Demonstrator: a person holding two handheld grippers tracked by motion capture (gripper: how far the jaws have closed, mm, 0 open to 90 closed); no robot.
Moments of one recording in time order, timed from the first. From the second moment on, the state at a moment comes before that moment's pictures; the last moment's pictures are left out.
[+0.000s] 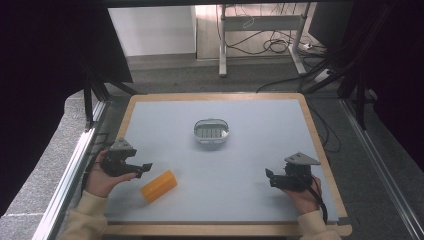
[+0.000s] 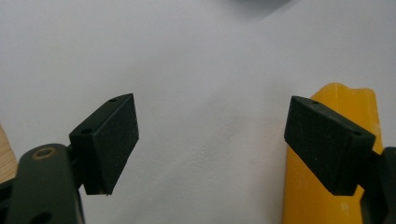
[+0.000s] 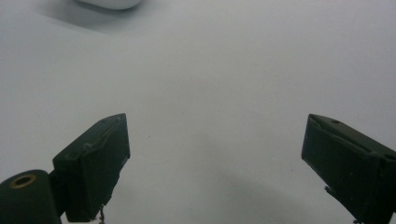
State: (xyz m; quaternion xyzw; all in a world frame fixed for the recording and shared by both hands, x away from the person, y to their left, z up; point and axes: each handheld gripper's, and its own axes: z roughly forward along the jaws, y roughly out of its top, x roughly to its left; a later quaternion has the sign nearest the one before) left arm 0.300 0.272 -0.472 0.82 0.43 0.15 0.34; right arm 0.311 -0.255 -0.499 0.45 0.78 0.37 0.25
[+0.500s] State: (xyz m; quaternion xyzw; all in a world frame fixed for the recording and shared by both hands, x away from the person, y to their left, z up) left arm 0.297 0.271 -0.468 0.82 0.43 0.15 0.35; right arm 0.309 -0.260 -0.502 0.47 0.77 0.36 0.24
